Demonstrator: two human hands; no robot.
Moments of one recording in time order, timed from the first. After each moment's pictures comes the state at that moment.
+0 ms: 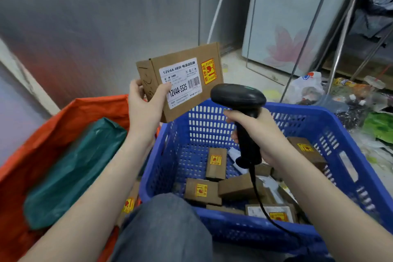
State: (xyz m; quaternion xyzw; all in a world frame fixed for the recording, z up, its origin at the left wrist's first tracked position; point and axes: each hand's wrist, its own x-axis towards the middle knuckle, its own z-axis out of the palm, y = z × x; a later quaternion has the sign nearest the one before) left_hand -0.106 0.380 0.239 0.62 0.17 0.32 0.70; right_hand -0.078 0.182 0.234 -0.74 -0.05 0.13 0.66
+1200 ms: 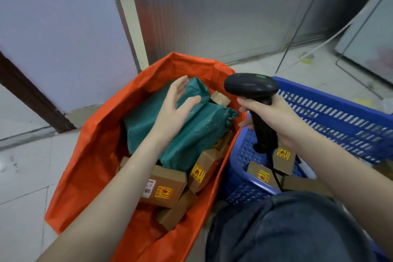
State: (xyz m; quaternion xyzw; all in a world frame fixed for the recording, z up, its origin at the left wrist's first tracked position) left_hand -0.247 0.543 0.171 0.72 0.20 0.24 0.62; right_hand -0.133 0.376 0.210 -0.76 -0.17 0.28 0.56
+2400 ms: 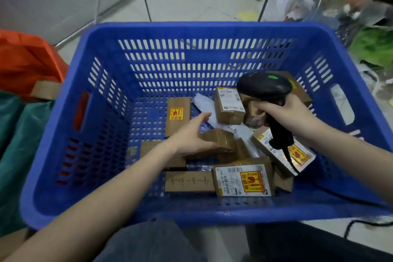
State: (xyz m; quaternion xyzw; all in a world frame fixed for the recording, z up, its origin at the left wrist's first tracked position) left_hand -0.018 0.247 -0.027 0.87 -0.04 -0.27 0.41; right_hand 0.007 0.028 0.065 -0.82 0.07 0.19 0.53
